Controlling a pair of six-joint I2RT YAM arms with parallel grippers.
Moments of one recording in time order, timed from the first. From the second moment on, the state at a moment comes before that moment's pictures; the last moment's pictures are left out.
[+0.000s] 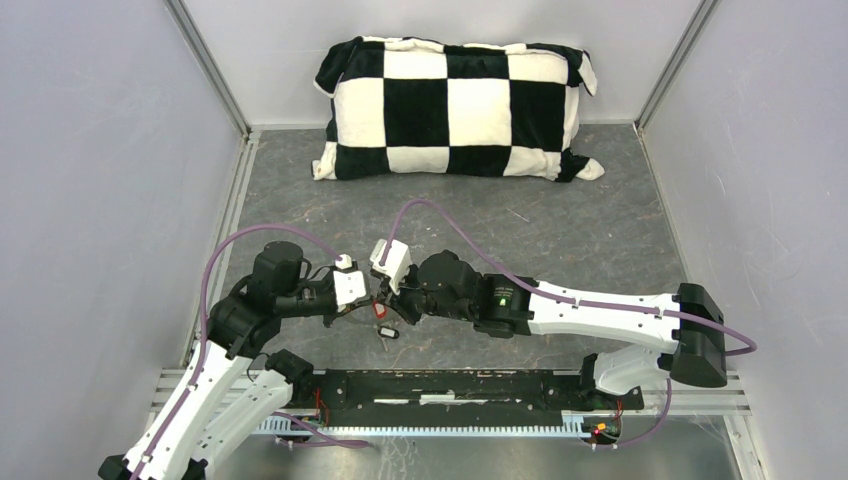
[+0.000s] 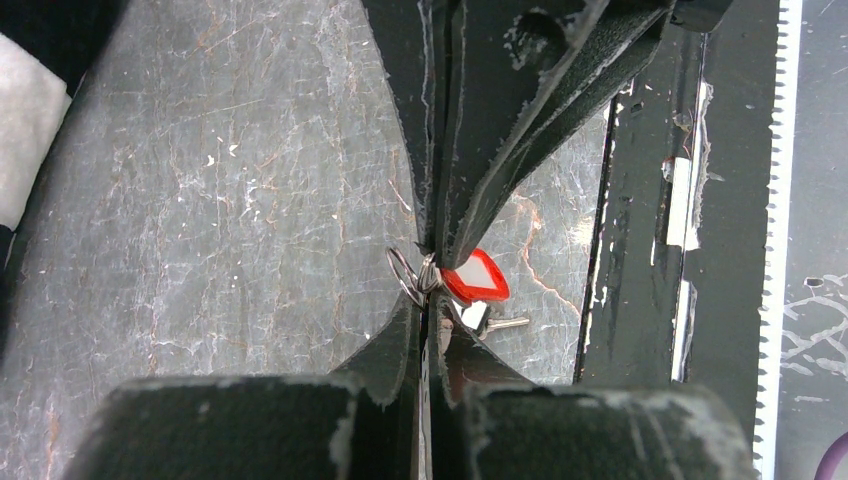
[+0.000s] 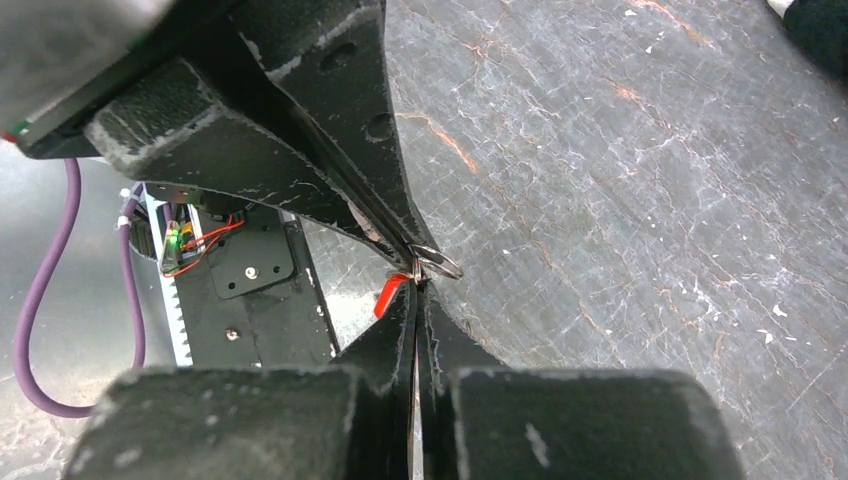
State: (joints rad) left arm -0.48 0.60 0.78 -0.81 0.68 0.64; right arm 1.31 1.39 1.11 -0.11 0.08 0.06
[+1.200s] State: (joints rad) left arm -0.48 0.59 0.78 -0.82 0.66 0.64; right arm 1.31 1.41 1.14 -0.08 0.09 0.05
